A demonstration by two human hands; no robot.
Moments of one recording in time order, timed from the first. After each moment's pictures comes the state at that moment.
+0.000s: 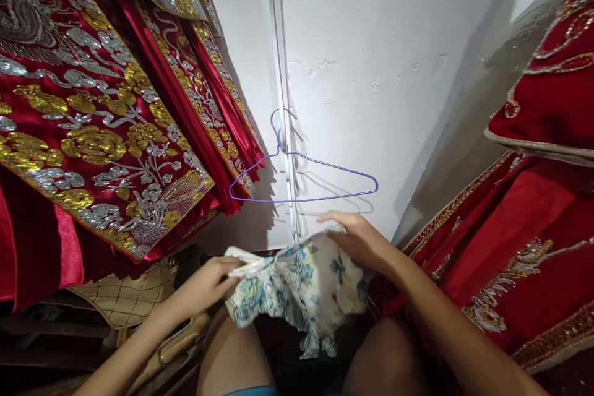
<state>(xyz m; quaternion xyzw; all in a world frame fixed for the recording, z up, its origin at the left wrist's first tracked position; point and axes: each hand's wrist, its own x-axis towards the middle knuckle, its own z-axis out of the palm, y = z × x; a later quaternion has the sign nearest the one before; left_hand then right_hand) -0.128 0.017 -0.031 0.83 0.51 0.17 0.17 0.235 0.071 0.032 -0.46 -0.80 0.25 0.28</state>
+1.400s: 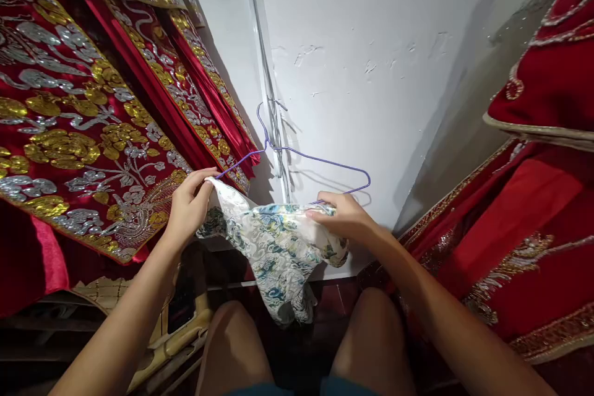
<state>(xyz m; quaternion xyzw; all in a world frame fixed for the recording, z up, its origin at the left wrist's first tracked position) -0.107 0.094 0.074 0.69 0.54 0.48 -0.03 0.231 0.103 0.045 -0.49 -0.77 0.25 0.31</state>
